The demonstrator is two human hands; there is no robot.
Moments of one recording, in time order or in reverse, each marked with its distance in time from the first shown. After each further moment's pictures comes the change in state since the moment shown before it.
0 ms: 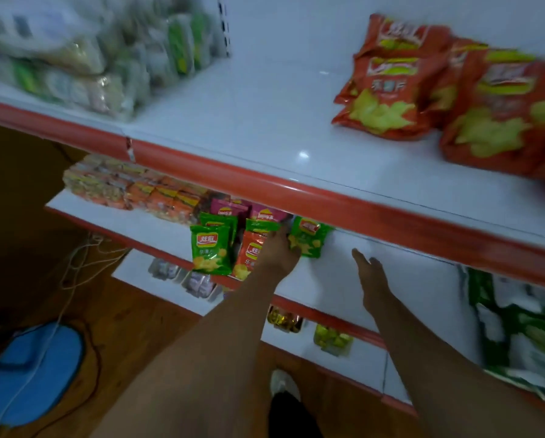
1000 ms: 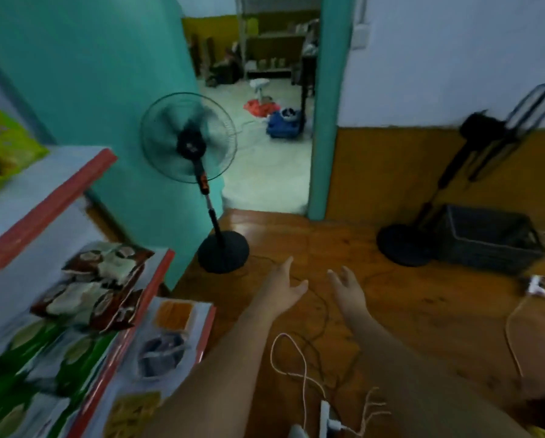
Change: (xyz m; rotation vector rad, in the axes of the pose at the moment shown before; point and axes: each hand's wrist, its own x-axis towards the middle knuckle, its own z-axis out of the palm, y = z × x) left_hand -0.709 0.383 0.466 0.529 -1.283 1.305; right_hand -0.509 0.418 -0.634 0.692 1.401 0.246
